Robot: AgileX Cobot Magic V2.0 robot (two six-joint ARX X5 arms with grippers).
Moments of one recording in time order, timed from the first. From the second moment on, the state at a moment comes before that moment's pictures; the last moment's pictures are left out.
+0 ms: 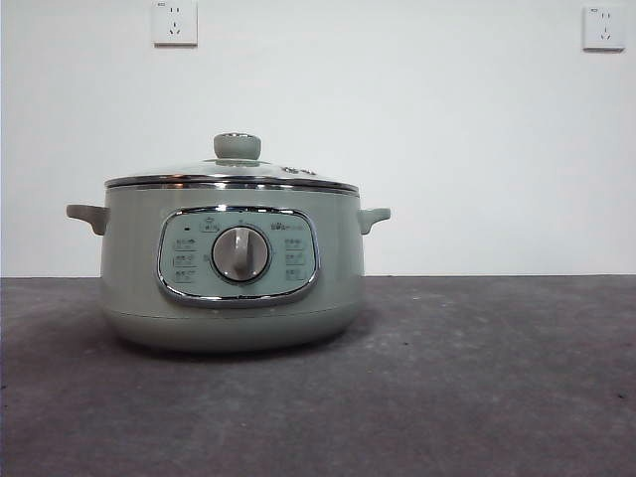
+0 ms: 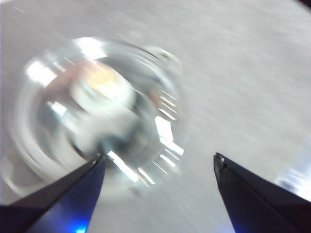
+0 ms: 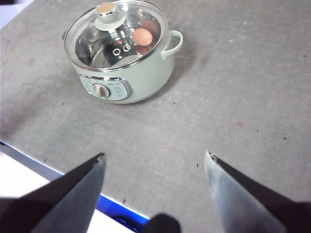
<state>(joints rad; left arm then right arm) -0.38 1.17 1.45 -1.01 0.33 0.09 0.65 0.64 1.35 -1.32 0.05 0.19</state>
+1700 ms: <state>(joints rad) -0.38 1.04 1.45 -1.23 0.41 0.08 0.65 0.65 1.35 -1.35 0.04 0.20</state>
